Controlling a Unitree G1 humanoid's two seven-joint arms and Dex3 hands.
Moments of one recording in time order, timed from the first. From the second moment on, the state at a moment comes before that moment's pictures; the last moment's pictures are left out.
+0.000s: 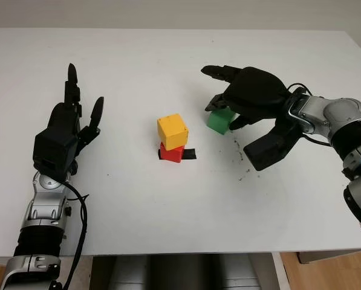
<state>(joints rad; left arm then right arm) -0.45 0.37 0.17 0.42 0.05 -0.22 -0.05 -1.23 -0.65 0.78 1.16 -1.16 -0.67 -0.51</state>
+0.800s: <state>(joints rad) -0.45 0.37 0.17 0.42 0.03 -0.22 -0.07 -1.15 -0.65 0.49 1.09 -0.70 -0.61 -0.06</state>
